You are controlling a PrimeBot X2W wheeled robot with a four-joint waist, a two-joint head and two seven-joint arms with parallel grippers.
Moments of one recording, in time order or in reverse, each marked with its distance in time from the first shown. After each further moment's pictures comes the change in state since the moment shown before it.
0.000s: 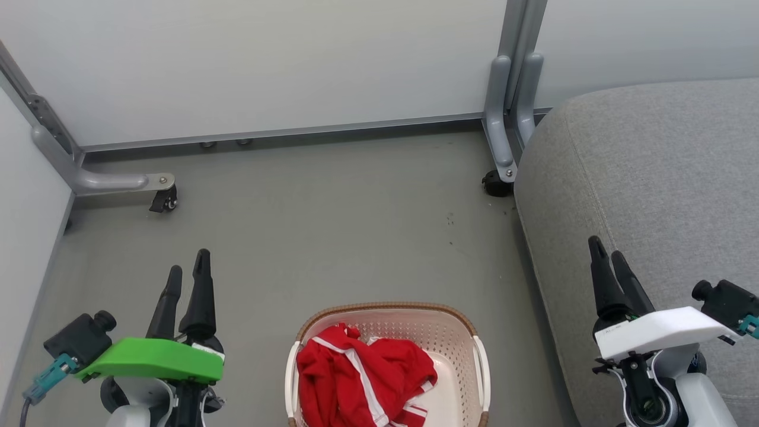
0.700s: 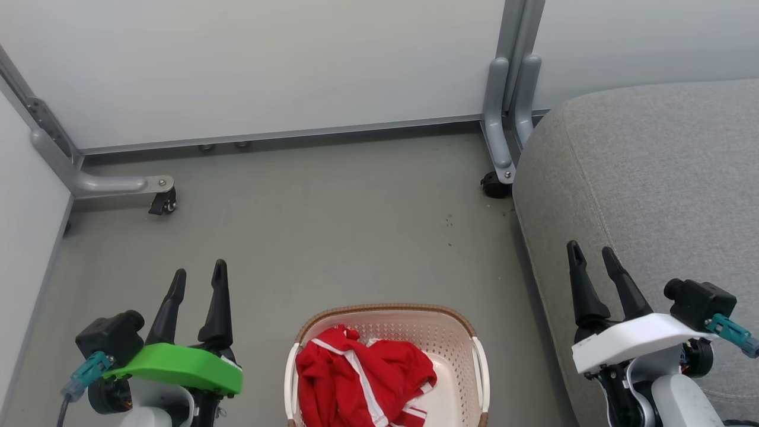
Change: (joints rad) left arm 0.005 0.027 -0.058 0.029 0.294 0.036 -0.063; right arm 0.004 0.000 0.047 0.004 -0.306 0.000 -0.063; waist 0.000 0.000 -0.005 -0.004
